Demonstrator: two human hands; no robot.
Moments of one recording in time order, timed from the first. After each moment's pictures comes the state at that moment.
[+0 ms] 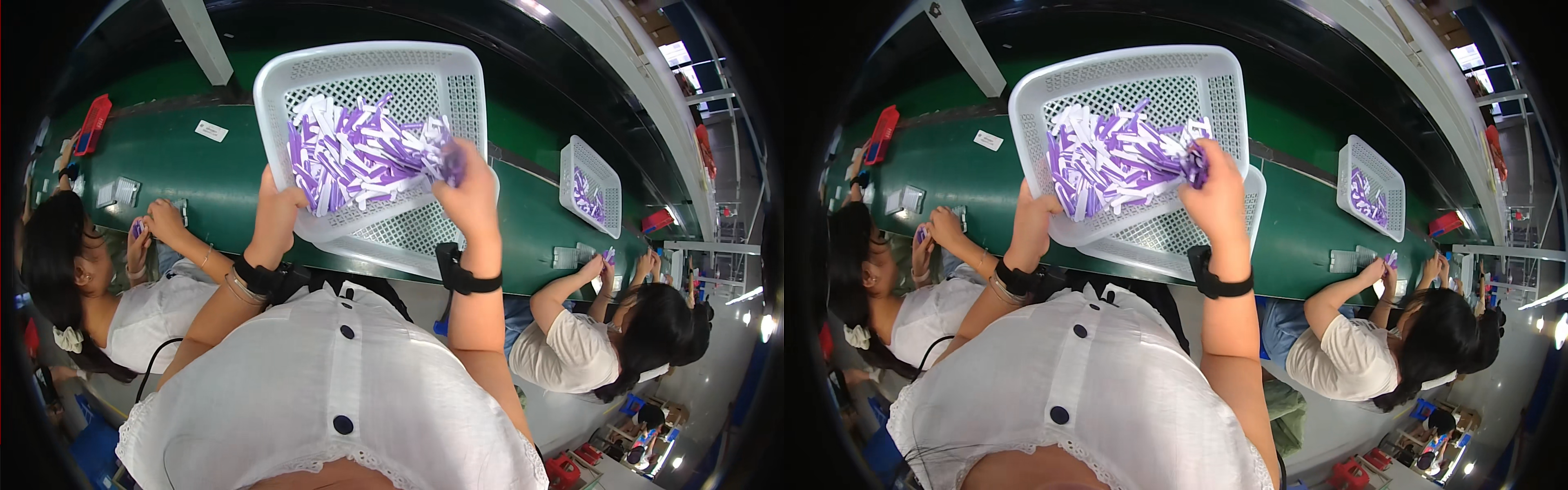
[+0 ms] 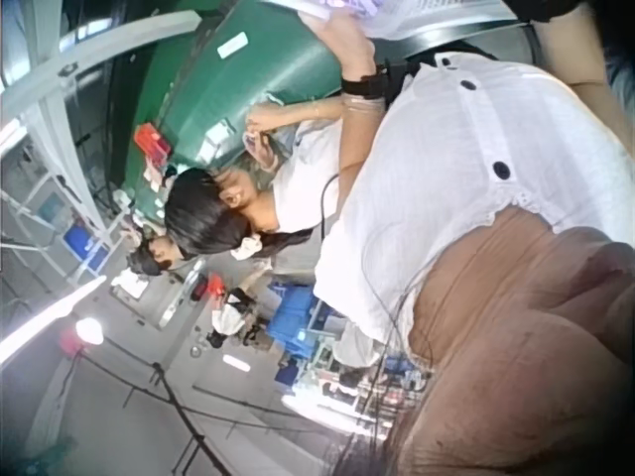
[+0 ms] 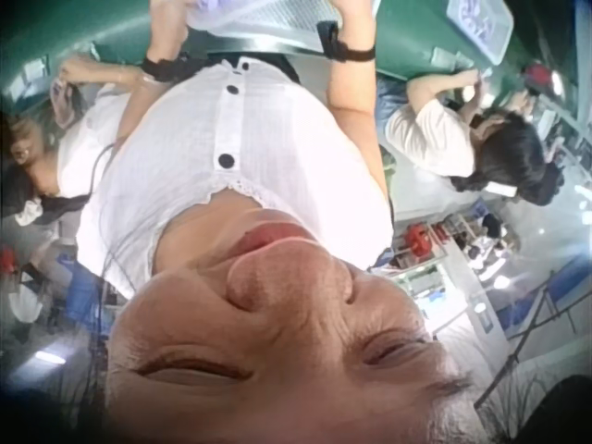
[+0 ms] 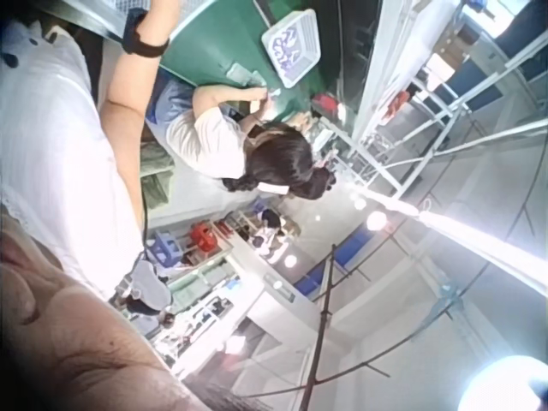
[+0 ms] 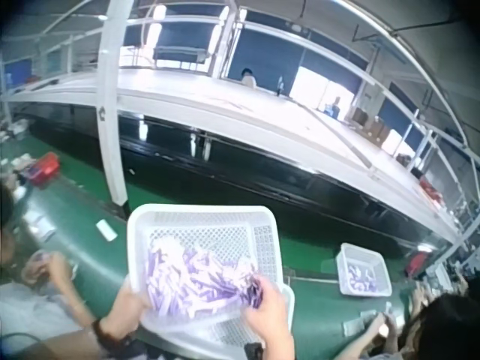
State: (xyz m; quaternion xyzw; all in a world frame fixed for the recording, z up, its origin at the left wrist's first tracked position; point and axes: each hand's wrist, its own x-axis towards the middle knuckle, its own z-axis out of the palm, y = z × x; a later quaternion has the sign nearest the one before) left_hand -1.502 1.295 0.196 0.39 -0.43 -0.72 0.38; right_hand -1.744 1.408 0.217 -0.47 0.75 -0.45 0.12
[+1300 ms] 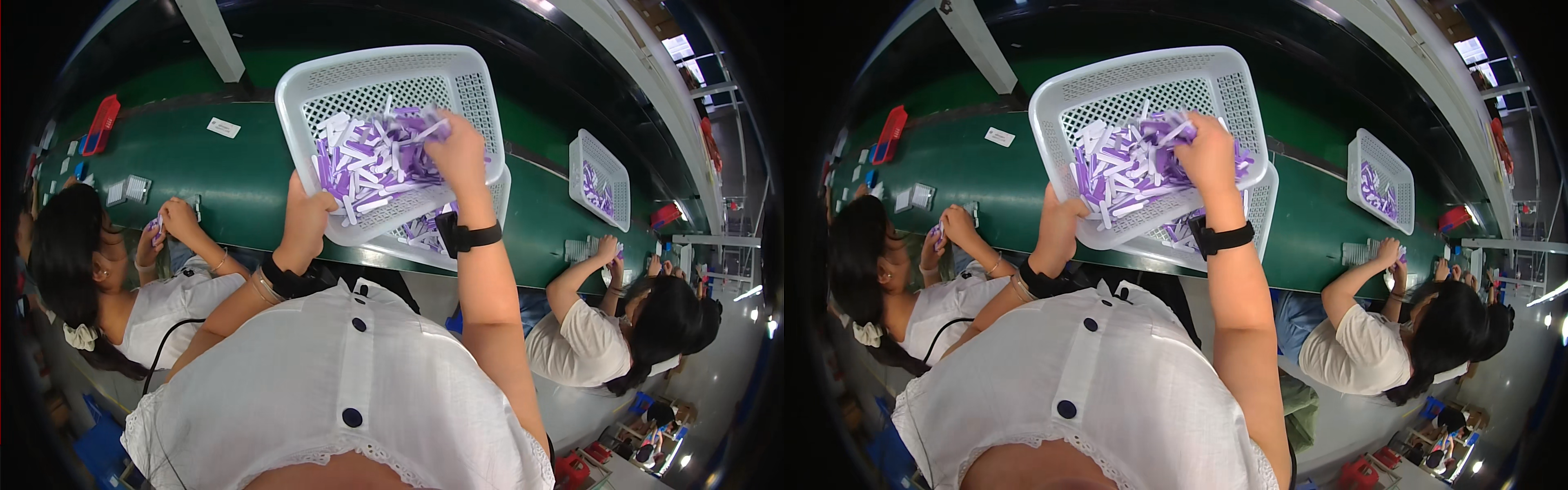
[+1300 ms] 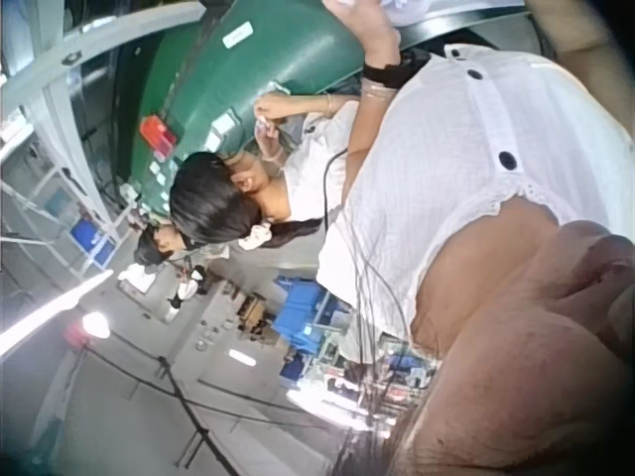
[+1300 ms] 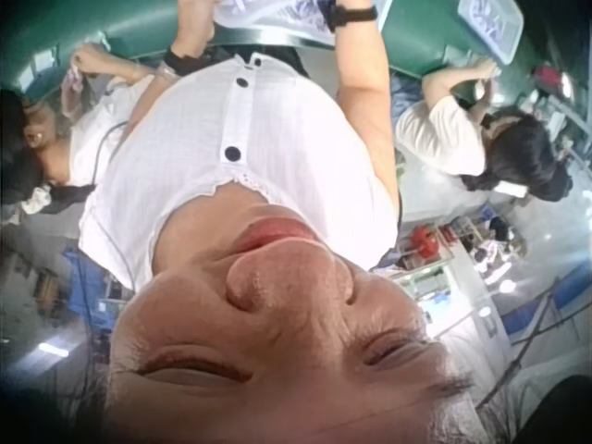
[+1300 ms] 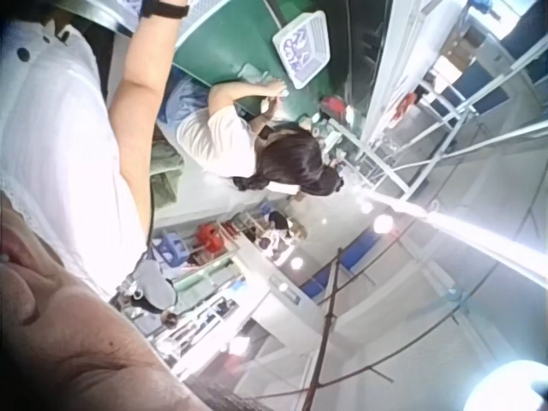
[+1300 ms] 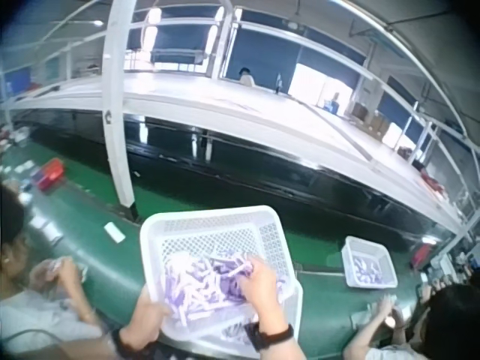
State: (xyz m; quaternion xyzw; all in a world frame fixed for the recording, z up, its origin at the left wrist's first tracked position) left_hand -1.501 1.325 0.183 0.38 -0.41 -0.73 0.39; right_hand -1.733 1.368 0.209 -0.54 0.75 -0.38 -0.01
